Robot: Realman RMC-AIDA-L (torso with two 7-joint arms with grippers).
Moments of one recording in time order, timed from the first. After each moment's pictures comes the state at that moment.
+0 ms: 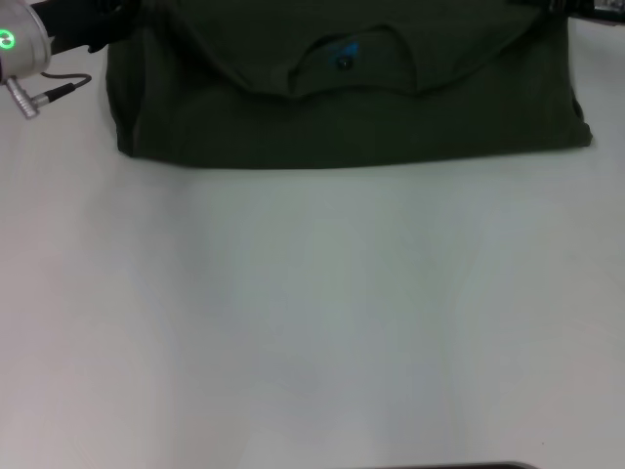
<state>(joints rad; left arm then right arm) -0.74 -2.08 0.60 0.55 2.01 0.97 -2.33 0.70 1.99 -0.74 -0.53 -2.06 -0.75 2.10</state>
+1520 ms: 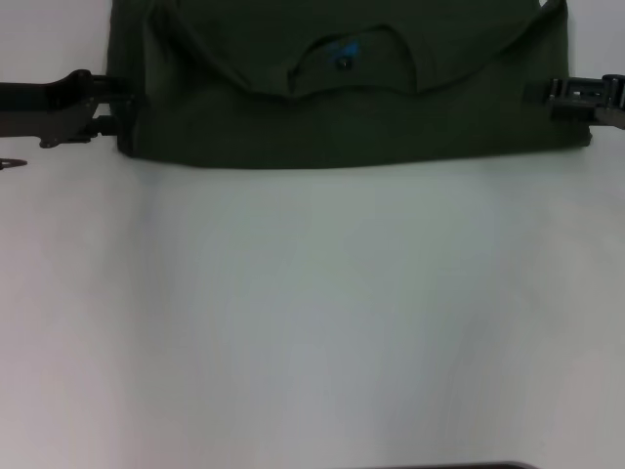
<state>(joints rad) -0.64 -1.96 0.77 0.62 2.19 1.19 -2.61 0.51 1.93 -0.59 -0.66 -2.11 -1.44 2.20</state>
